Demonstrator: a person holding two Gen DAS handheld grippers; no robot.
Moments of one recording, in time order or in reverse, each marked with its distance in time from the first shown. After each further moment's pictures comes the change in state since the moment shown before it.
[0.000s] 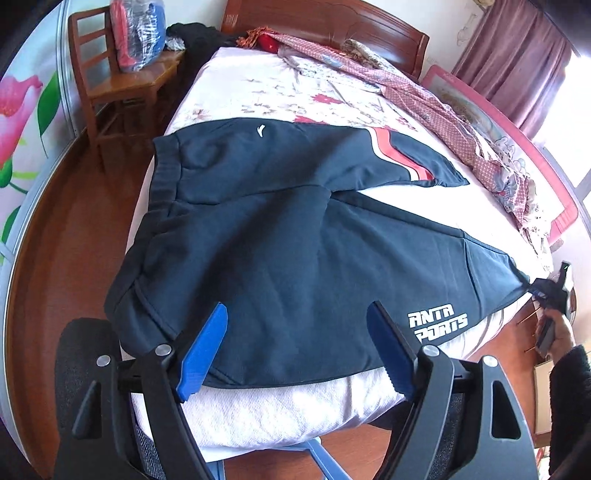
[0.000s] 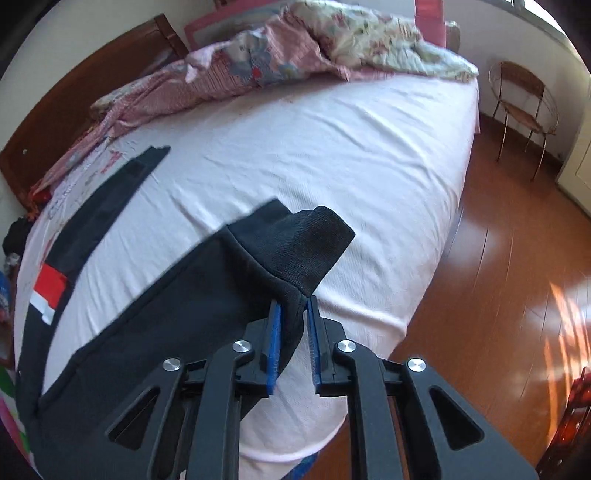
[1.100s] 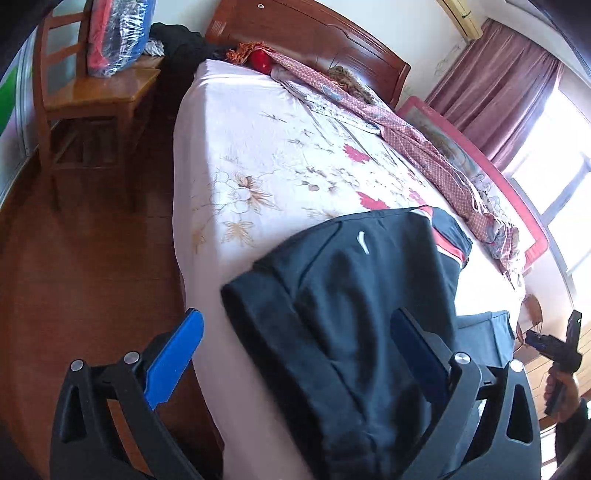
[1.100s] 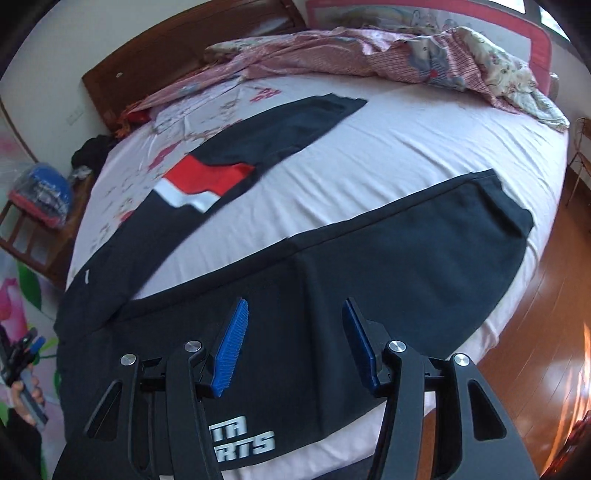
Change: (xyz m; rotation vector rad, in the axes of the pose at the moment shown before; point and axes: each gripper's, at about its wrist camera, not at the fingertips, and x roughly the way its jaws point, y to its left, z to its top) left arm 0.120 0.211 0.179 0.033 -0.071 -0.237; right arm -0.114 0.236 -0.136 -0.335 0.022 0.270
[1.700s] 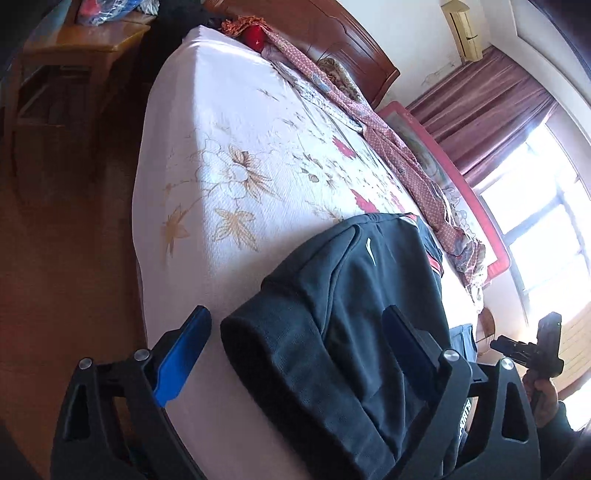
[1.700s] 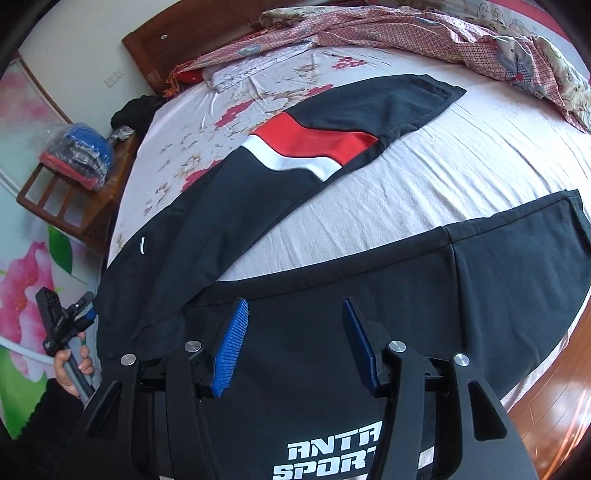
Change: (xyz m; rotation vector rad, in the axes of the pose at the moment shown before) left arm 0.060 0.048 0.007 -0.119 0.047 -0.223; right arm 0.025 0.105 0.008 -0.119 0.097 0.134
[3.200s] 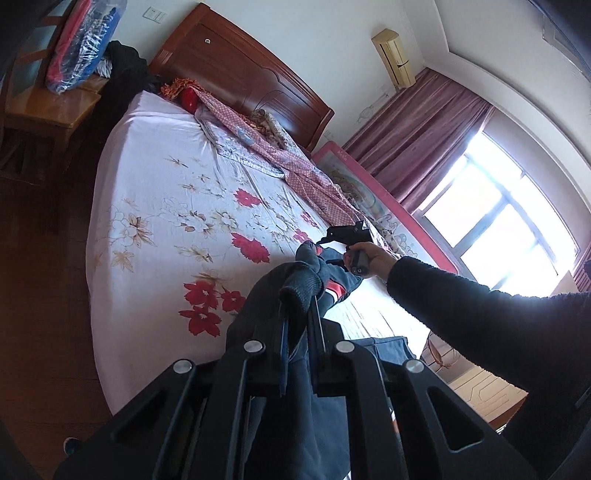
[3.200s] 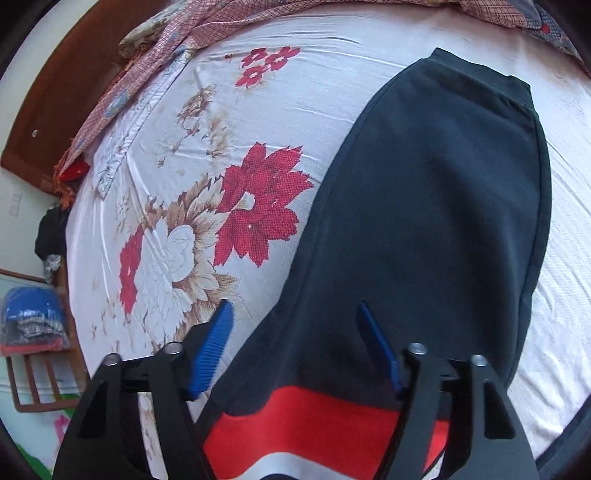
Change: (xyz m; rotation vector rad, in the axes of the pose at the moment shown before) left arm -0.121 -0.142 -0.048 0.104 -0.202 -0.157; right arm 0.221 -0.068 0.292 0.468 0.107 -0.082
